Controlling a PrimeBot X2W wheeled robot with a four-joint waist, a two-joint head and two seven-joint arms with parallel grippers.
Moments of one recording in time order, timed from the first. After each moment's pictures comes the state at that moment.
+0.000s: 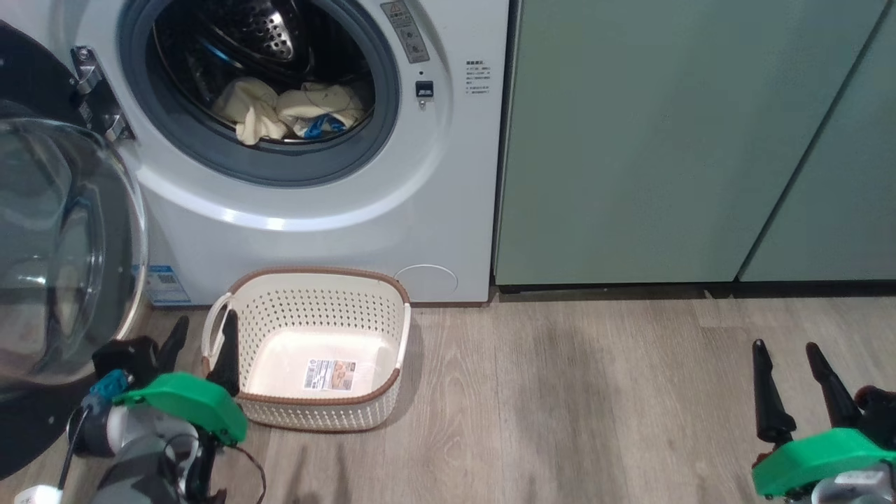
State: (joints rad) left arm -0.23 0.14 0.13 0.60 -0.27 -0.13 -0.26; right arm -0.06 -0.14 0.08 0.34 0.30 0.13 -0.25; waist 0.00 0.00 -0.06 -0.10
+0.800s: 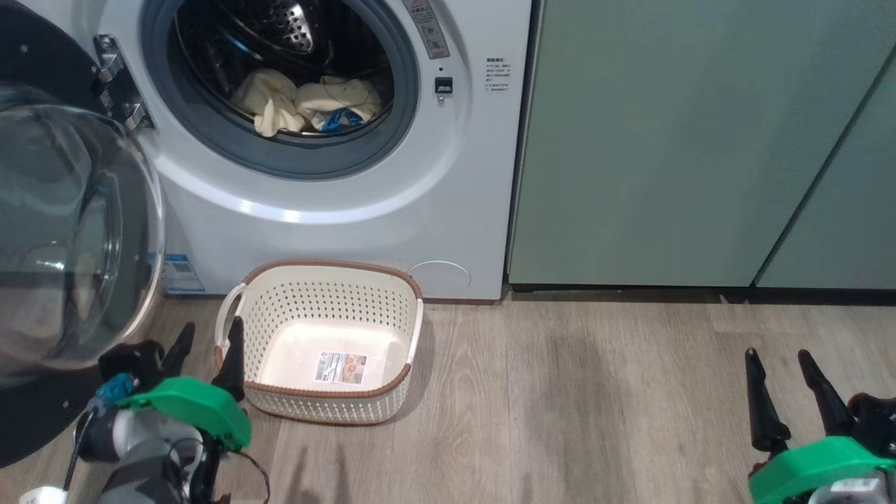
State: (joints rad) left arm -0.23 0.14 0.11 0.62 -0.28 -0.13 -0.26; right arm -0.04 -0.15 0.11 0.33 0.30 0.13 -0.25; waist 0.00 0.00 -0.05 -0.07
